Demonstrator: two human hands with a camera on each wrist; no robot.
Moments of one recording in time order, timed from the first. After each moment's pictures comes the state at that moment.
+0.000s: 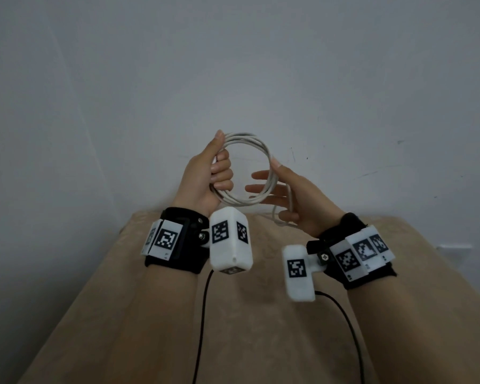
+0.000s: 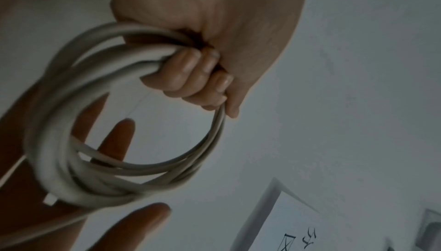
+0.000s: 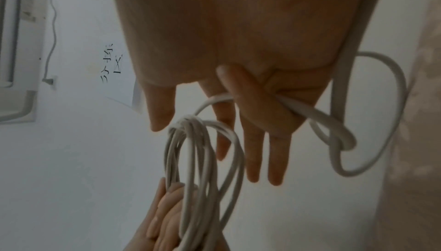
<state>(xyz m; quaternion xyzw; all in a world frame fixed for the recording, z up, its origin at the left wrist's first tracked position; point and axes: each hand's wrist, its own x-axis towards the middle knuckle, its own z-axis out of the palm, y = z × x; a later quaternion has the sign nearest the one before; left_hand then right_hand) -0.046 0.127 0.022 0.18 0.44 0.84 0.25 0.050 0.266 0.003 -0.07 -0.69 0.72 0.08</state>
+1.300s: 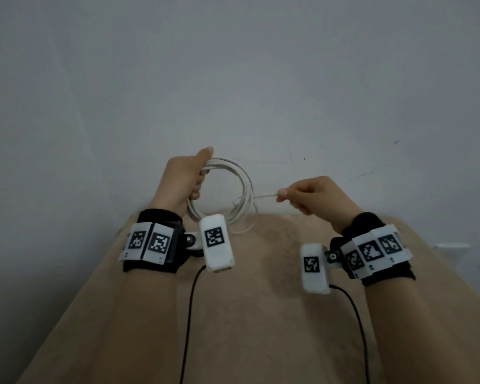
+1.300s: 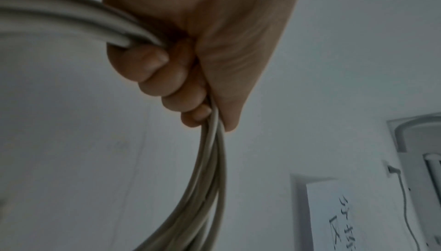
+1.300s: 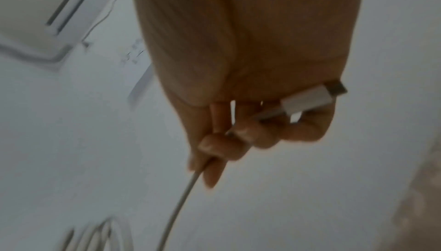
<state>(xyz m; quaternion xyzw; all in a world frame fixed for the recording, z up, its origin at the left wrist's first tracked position) -0.057 0.105 0.020 0.15 0.71 0.68 0.05 0.061 0.310 -0.008 -0.09 -0.85 0.48 0.17</state>
